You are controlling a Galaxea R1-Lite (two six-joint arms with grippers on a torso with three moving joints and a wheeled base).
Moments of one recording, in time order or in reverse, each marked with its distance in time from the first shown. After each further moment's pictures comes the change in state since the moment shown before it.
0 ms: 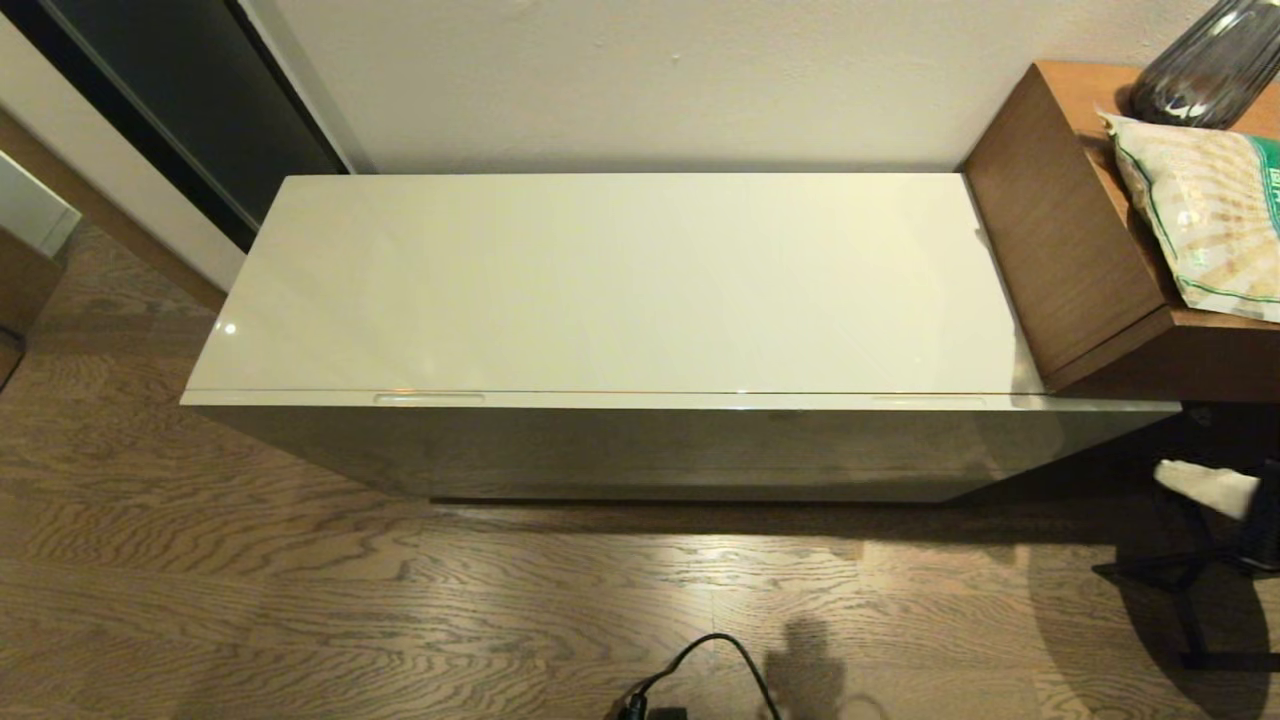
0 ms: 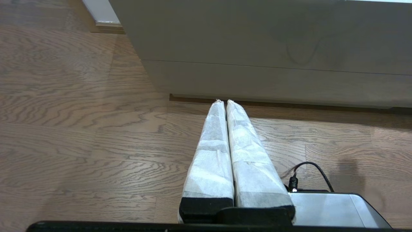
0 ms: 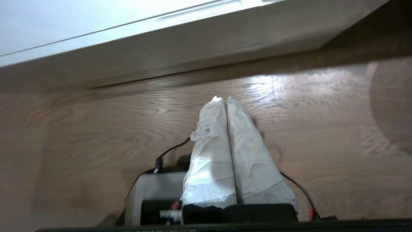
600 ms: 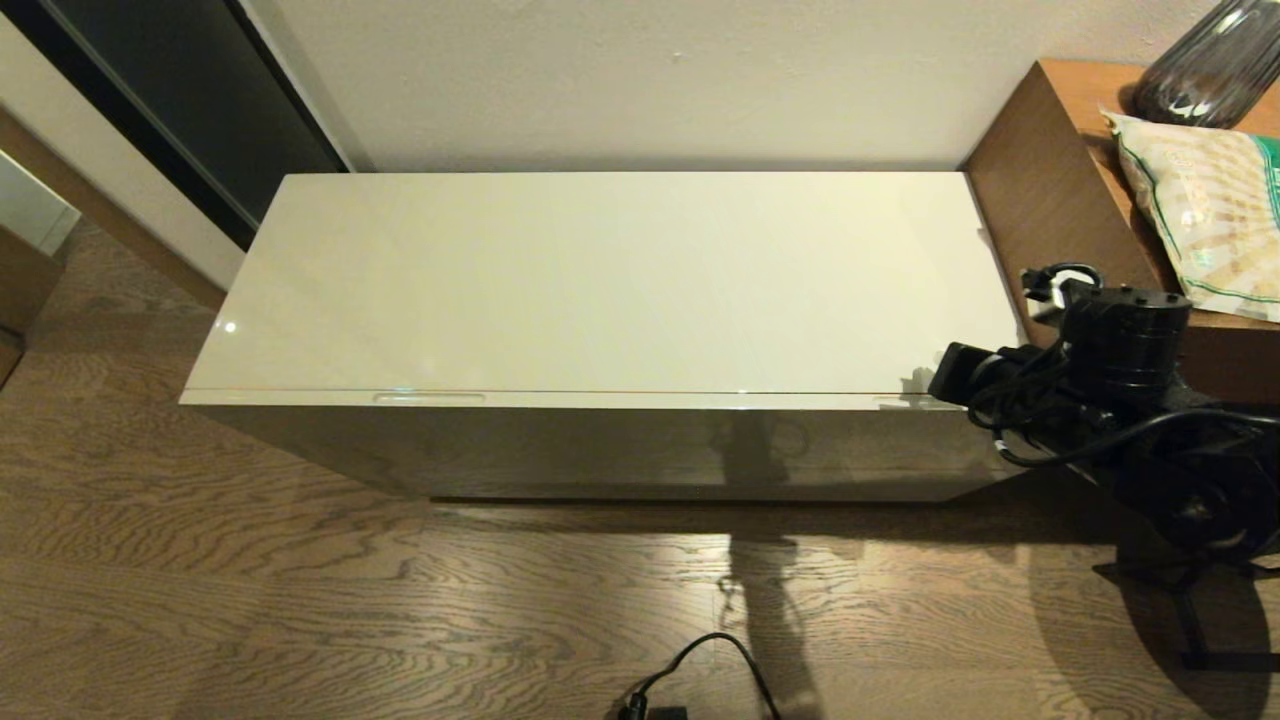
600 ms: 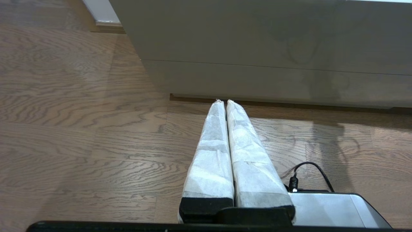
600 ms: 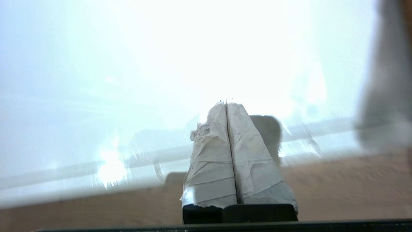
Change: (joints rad) left arm 0.000 0.000 0.000 0.000 0.000 0.000; right arm 0.174 0.746 -0.277 -0.656 -0.267 0.042
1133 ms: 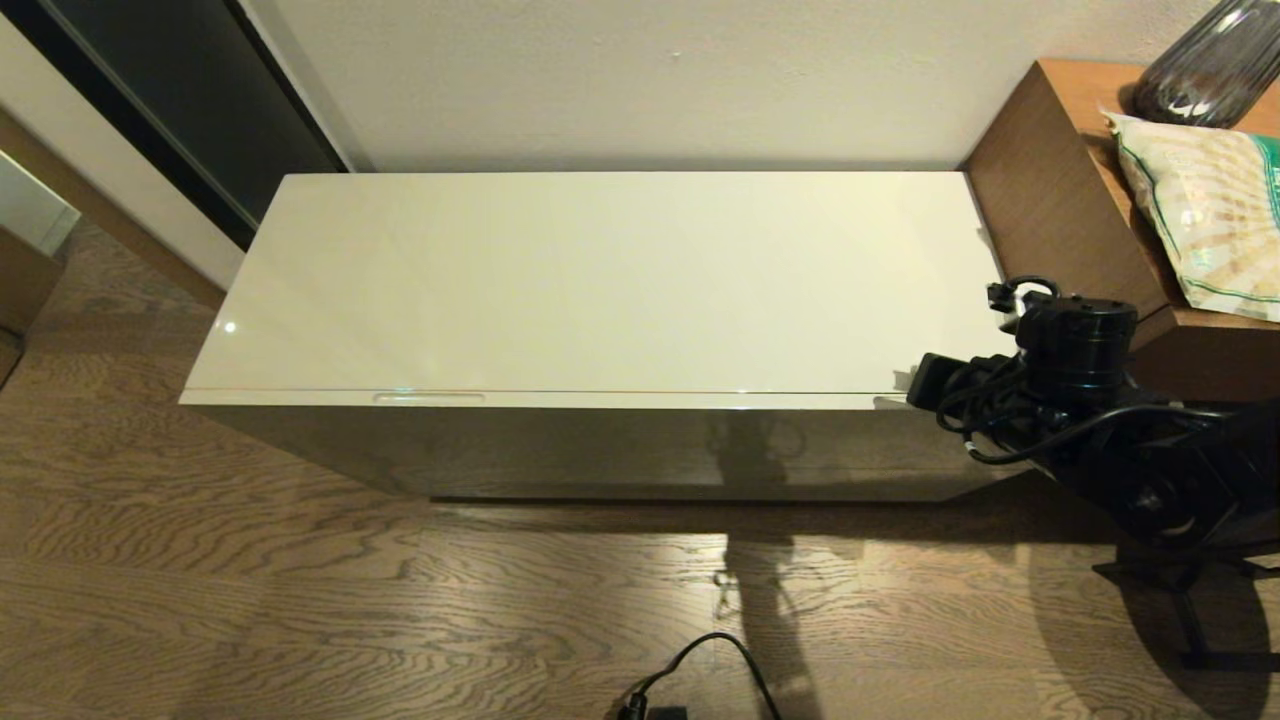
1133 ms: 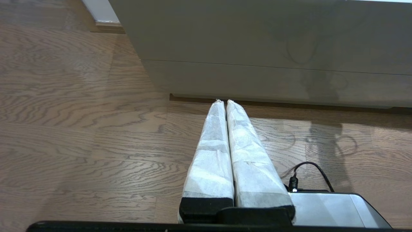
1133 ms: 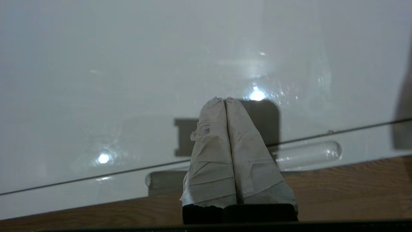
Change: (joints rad) left arm 0.000 0.000 0.000 0.000 0.000 0.000; right arm 0.017 0.059 -0.041 0.049 -0.043 0.003
